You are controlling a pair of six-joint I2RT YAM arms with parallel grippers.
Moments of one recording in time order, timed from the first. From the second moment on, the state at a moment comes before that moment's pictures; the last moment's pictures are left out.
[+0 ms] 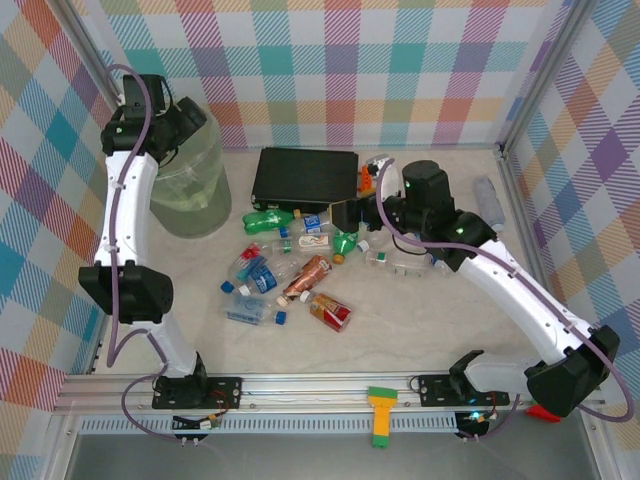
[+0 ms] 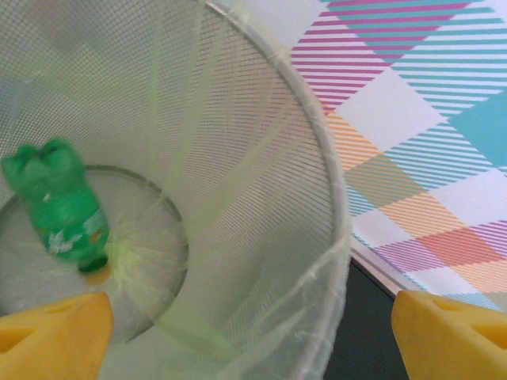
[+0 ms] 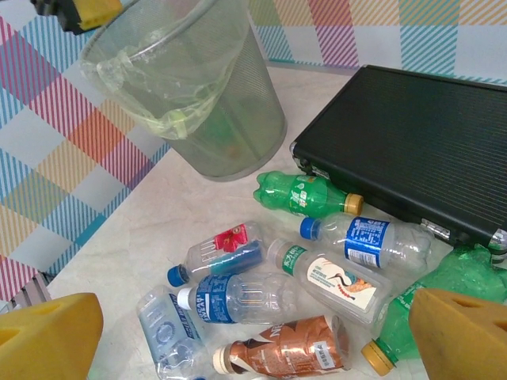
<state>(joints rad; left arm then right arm) 0.01 1.78 2.13 -0.97 -0.07 -0.64 0.62 1.24 1.27 -0.45 -0.30 0.30</state>
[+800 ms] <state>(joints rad) -0.35 1.34 1.66 -1.01 -0.20 -0.60 0.62 1.29 1.30 -0.46 -0.21 0.32</state>
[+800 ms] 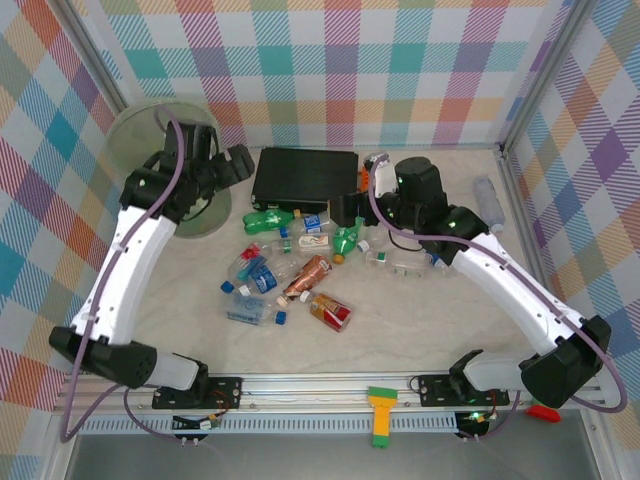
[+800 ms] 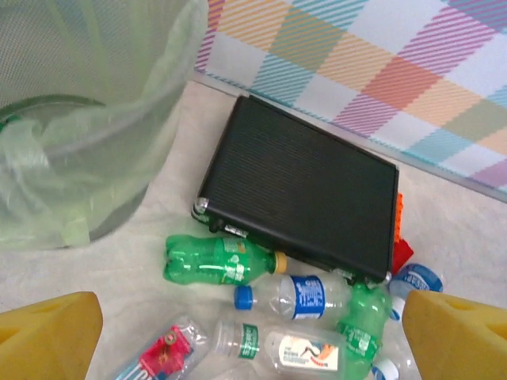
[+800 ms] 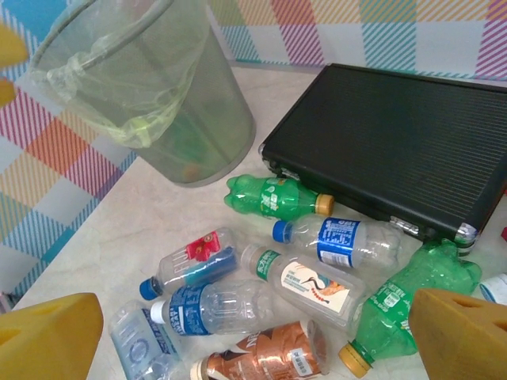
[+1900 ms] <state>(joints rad) -0.55 0.84 0.79 -1.10 -0.19 -1.33 0.76 1.36 1.38 -0.62 -0.09 0.30</state>
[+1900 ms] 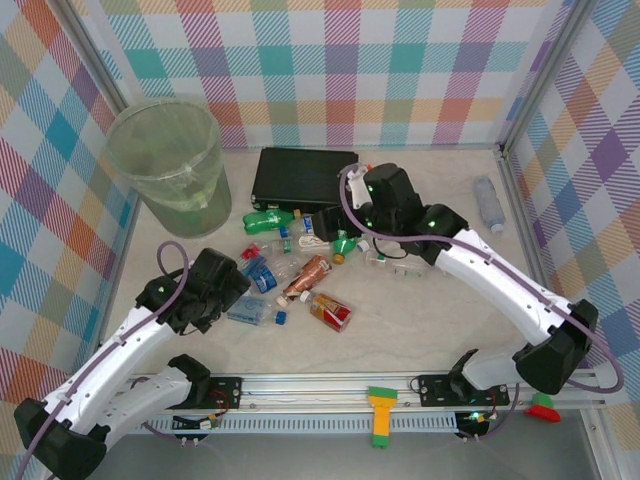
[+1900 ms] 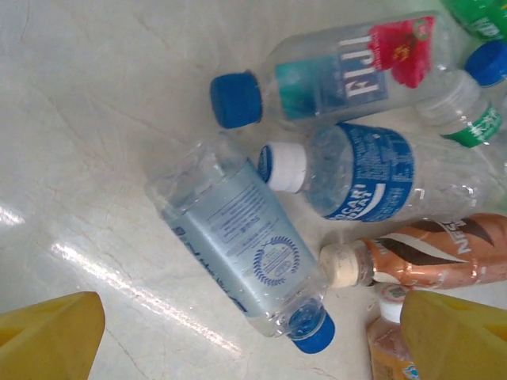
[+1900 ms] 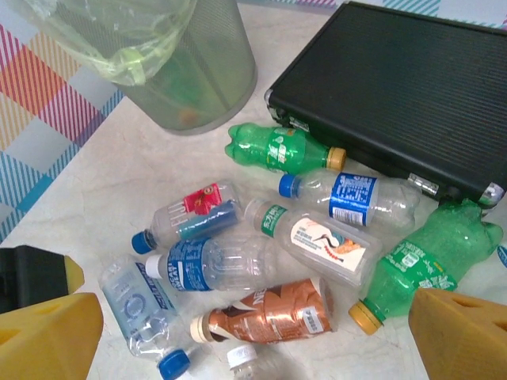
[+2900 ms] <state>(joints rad) -0.59 1.10 0.60 -0.78 -0.13 -1.52 0.76 1.25 1.26 -0.58 -0.19 0.31</state>
